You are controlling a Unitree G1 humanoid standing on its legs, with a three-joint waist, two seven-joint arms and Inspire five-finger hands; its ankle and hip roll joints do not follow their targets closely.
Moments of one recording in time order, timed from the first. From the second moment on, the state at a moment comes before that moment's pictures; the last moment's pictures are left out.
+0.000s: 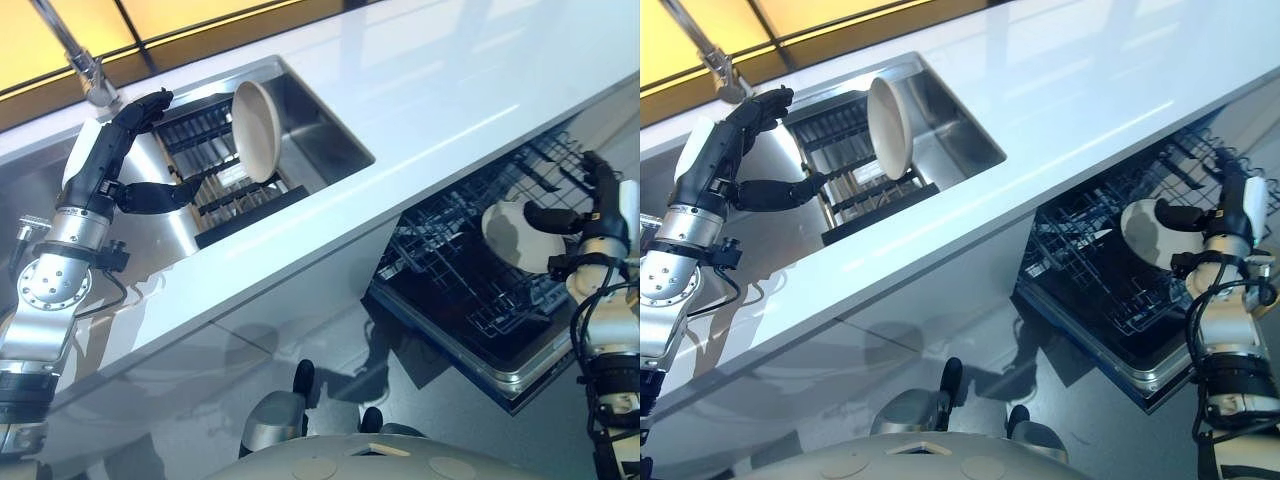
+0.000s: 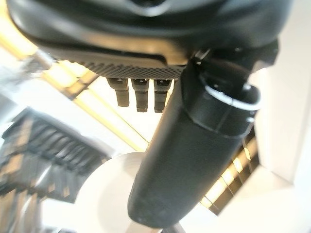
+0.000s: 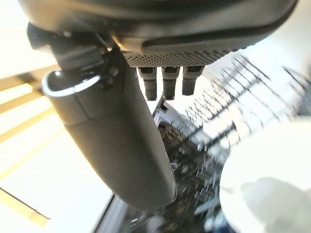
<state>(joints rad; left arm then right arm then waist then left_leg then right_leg) -0.05 0.90 0.17 -0.01 -0.12 -0.24 0.00 -0.12 -0.65 -0.15 0.24 0.14 0.05 -0.29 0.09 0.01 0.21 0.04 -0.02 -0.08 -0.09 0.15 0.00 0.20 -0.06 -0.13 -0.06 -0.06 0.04</state>
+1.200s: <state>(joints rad) -0.73 1.38 -0.58 0.43 0.51 -0.13 -0.11 0.06 -0.66 0.29 0.12 0.37 -0.11 0.12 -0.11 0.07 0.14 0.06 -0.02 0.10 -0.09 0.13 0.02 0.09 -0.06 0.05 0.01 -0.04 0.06</state>
